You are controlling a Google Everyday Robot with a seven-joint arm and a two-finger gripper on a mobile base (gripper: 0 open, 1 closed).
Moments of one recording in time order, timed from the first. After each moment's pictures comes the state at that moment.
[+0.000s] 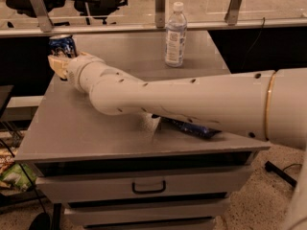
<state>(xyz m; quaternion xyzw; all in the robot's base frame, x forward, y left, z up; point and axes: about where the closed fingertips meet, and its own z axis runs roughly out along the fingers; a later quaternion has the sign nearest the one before) 0.658 0.231 0.921 -0.22 0.70 0.30 0.61</state>
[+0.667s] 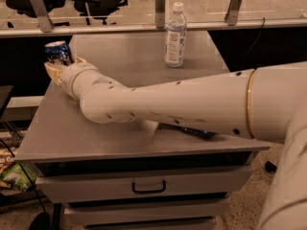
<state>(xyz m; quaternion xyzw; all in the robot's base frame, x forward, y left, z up) 0.655 0.246 0.904 -0.23 0.69 0.27 0.63</state>
